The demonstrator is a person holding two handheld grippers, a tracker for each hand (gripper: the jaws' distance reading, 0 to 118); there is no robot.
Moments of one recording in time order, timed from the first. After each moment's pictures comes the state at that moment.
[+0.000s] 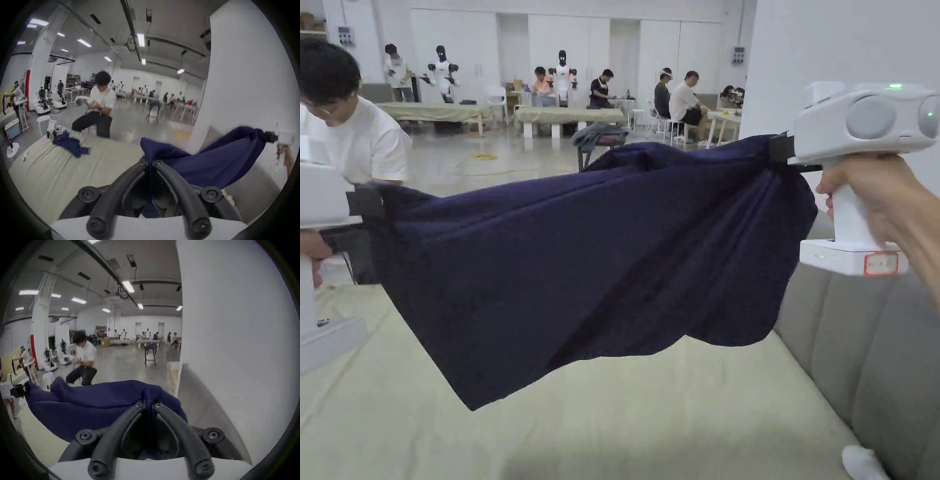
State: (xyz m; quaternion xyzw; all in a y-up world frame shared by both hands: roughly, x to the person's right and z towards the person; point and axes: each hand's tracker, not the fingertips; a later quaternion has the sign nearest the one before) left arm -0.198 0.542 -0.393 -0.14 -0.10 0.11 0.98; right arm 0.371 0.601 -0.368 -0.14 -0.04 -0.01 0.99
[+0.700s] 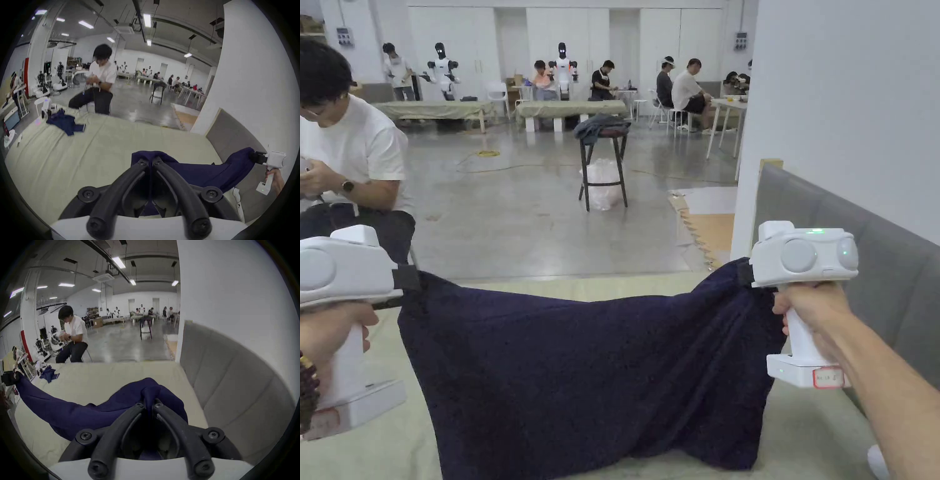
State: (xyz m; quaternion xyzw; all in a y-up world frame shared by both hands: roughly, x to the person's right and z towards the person) left arm -0.173 0.396 -0.468 -0.27 -0.08 0.11 0.95; right arm 0.369 0.366 -0.442 -0.29 -0.07 -0.03 0.95
